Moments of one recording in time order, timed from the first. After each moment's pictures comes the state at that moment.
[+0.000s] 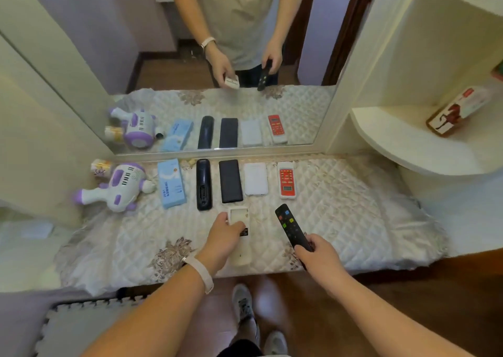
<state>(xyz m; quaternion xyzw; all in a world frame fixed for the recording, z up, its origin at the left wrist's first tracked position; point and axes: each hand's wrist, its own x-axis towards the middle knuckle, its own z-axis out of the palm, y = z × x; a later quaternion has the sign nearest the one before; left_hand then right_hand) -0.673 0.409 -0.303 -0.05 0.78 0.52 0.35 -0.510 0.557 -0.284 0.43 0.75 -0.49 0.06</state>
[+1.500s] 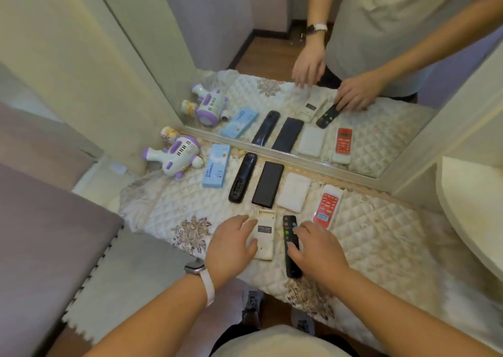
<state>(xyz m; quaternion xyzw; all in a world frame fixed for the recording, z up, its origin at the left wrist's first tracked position) -0.642 0.423 -0.288 0.19 0.97 0.13 0.09 -0.606 0.638 -0.309 -0.02 0.98 -0.18 0.11</state>
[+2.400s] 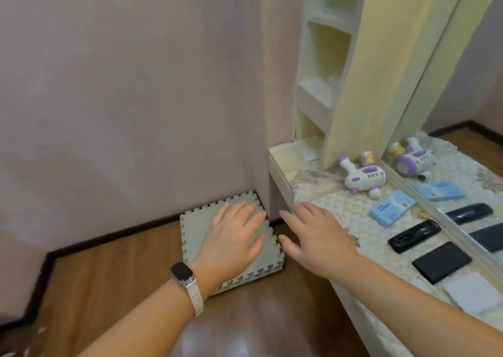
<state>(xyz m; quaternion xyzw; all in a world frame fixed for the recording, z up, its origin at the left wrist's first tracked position) -0.415 0.187 -0.166 -0.09 0.98 0.00 -0.17 -0.554 0.350 -0.162 -0.54 0.83 -0.12 -0.05</state>
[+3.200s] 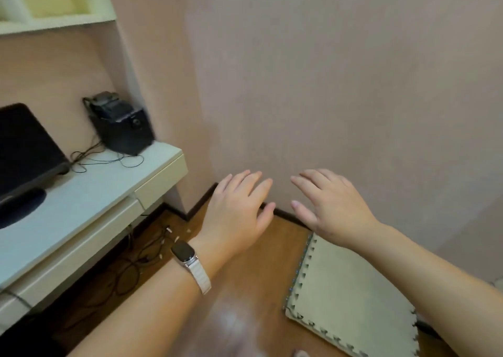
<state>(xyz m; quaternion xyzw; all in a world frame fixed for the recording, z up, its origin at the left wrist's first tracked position) -0.030 -0.046 -0.099 -0.49 0.83 -0.09 -0.26 -0.247 -0.040 -0.078 -0.82 0.53 -0.18 -0.12</state>
